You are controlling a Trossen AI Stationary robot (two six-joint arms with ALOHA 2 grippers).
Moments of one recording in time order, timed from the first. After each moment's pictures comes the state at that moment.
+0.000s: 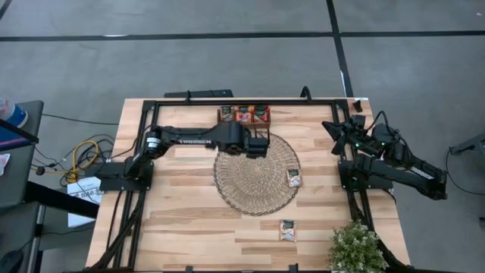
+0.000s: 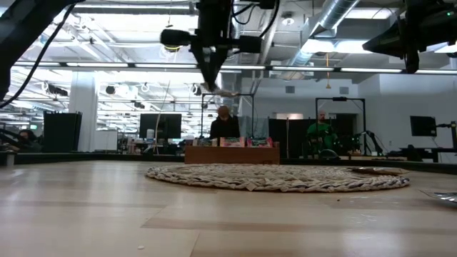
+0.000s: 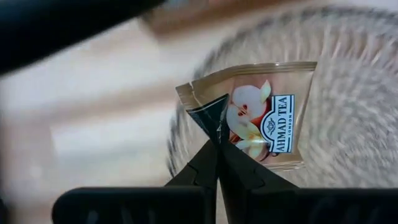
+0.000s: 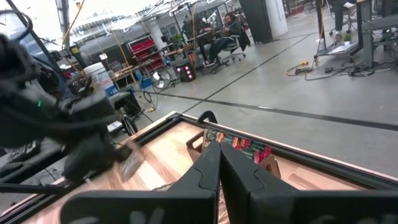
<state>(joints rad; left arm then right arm) 0.02 2.17 2.16 -1.58 -0.44 -1.38 -0.37 0.08 0.40 -0.36 0.18 0.33</state>
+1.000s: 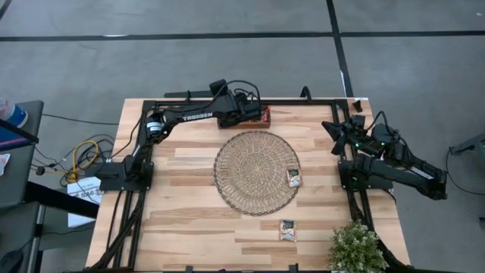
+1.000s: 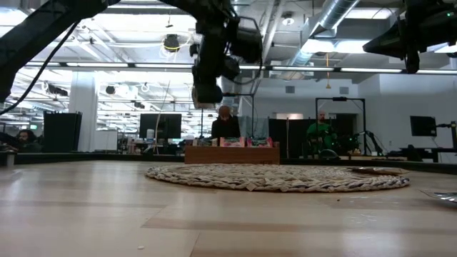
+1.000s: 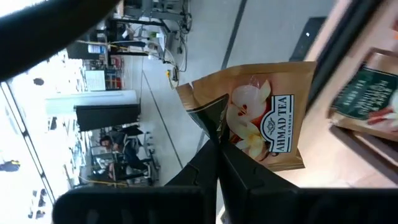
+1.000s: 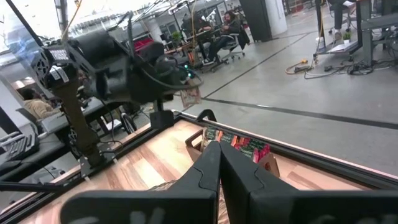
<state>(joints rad) 0.31 2.17 2.01 -1.37 -1.14 -0.11 -0.37 0.08 0.40 -0.37 0.18 0.33</state>
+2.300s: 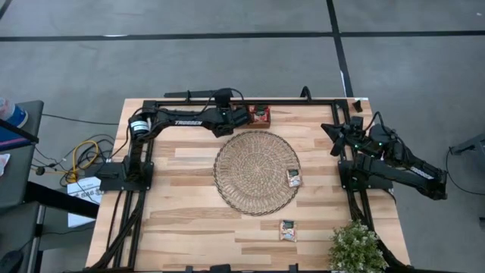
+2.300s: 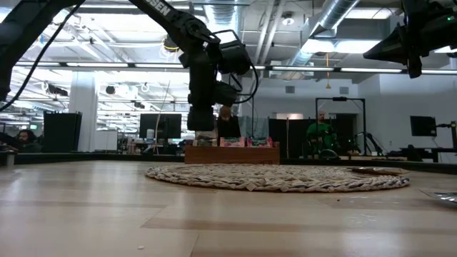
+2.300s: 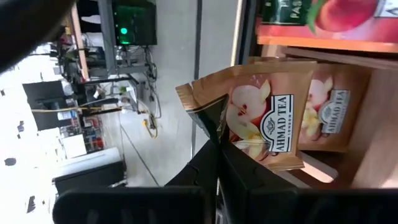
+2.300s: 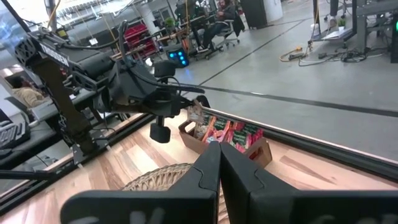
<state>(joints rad) 0.34 2.01 1.48 -0.61 -0.96 0.43 -0.37 0.08 0.40 -0.43 0.18 0.34</state>
